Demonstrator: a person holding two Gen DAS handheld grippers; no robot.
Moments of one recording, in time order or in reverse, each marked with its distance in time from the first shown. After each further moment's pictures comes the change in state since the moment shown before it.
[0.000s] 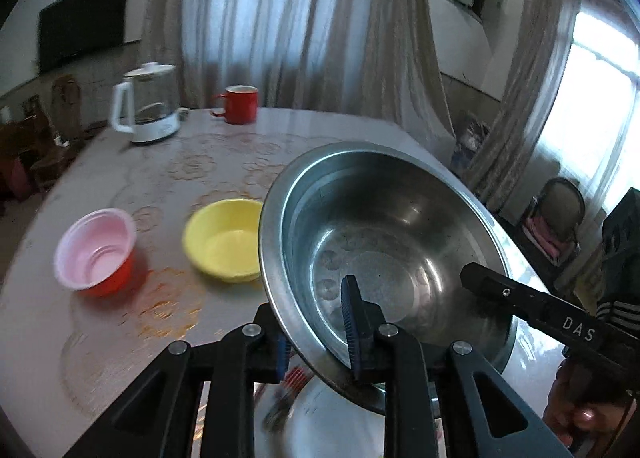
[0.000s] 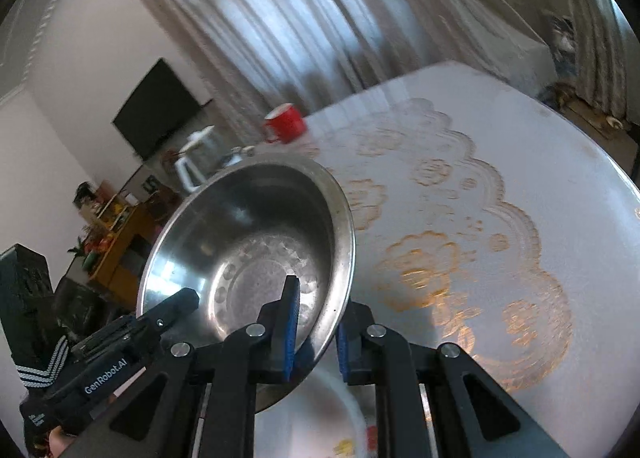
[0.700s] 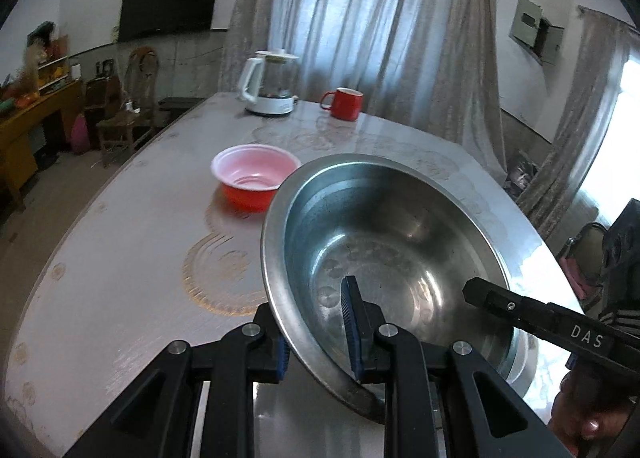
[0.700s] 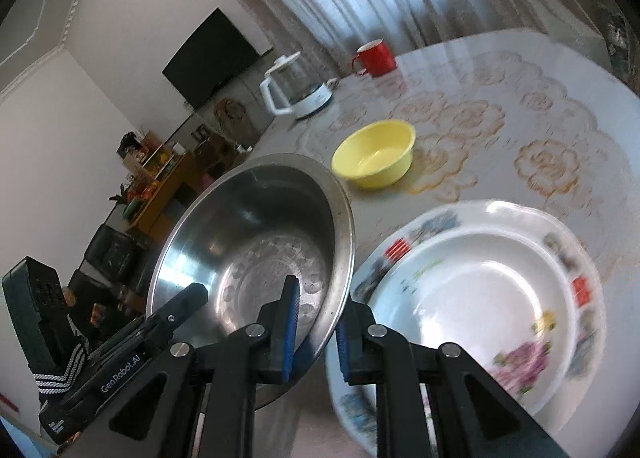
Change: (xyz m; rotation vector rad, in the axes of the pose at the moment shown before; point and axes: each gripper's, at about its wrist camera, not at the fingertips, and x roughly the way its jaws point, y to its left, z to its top) left arm -0.091 0.108 -0.098 -0.172 -0.056 0.165; right arm 0.026 0.109 -0.099 -0.076 0.155 0.153
